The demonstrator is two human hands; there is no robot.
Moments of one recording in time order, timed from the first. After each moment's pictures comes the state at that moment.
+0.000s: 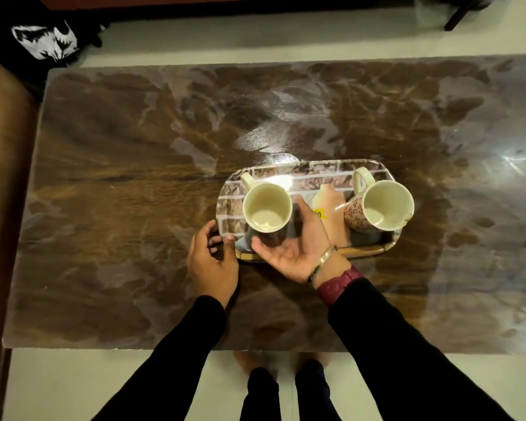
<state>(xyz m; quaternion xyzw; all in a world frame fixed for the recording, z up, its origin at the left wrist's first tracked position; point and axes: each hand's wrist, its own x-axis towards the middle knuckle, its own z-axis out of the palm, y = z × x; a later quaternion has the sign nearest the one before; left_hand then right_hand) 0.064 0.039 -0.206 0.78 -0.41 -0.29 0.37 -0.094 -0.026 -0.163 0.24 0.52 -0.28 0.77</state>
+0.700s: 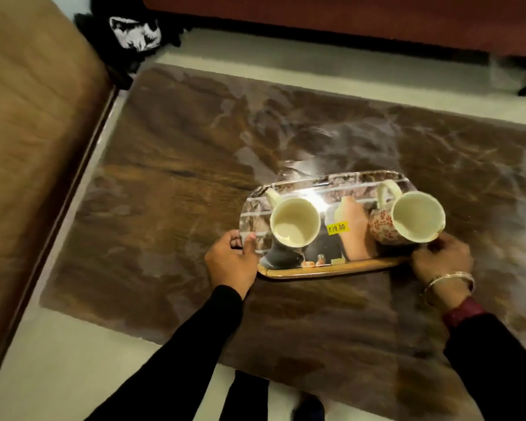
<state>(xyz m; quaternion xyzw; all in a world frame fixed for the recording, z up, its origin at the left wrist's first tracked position) 0.101 0.006 -0.207 0.87 -0.26 -0.29 0.31 -0.208 -0.069 -0.187 -0.42 0.84 -0.16 0.29</state>
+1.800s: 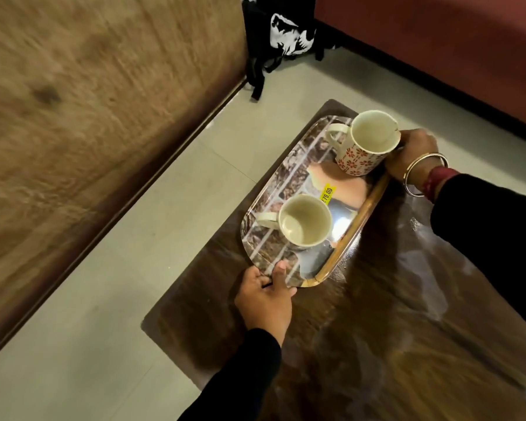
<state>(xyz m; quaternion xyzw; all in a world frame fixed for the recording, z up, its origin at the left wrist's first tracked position) 0.299 -0.023 -0.202 0.77 0.11 -0.31 0.54 0.253 -0.349 -0.183 -0.79 0.56 -0.05 0.25</state>
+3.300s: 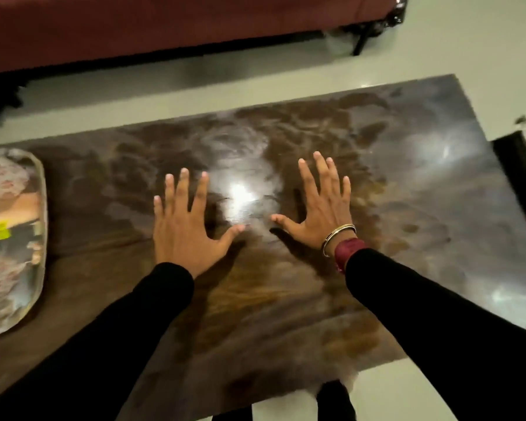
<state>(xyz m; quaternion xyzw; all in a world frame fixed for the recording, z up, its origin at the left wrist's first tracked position) 0.032 -0.112 -0.154 0.65 -0.75 -0.10 0.03 -0.228 -0.101 -0.188 -0.68 0.73 -0.07 0.10</state>
